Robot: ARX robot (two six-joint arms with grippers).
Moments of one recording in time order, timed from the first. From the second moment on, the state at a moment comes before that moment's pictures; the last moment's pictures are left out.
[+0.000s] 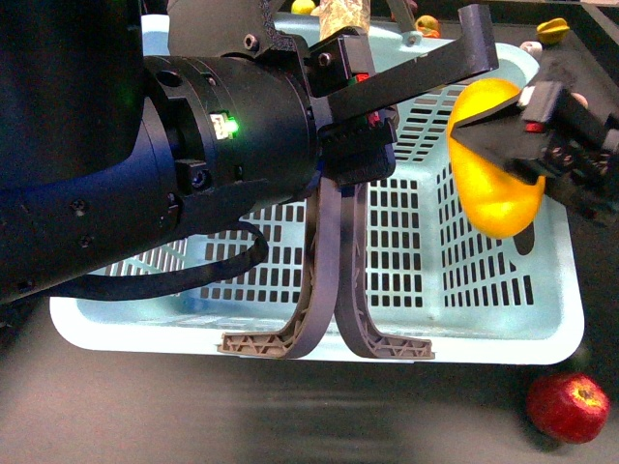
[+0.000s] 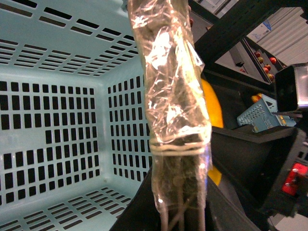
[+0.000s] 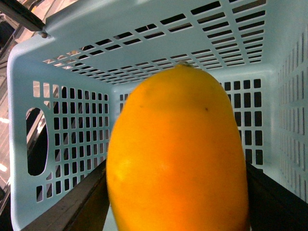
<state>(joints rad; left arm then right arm) -0.60 1.74 0.64 0.89 0.10 -0.56 0.18 1.74 0.55 0.75 -0.38 0.47</state>
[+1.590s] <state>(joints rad) -0.60 1.75 0.64 0.89 0.10 -0.55 0.00 0.49 0.00 0.49 0.00 0.02</state>
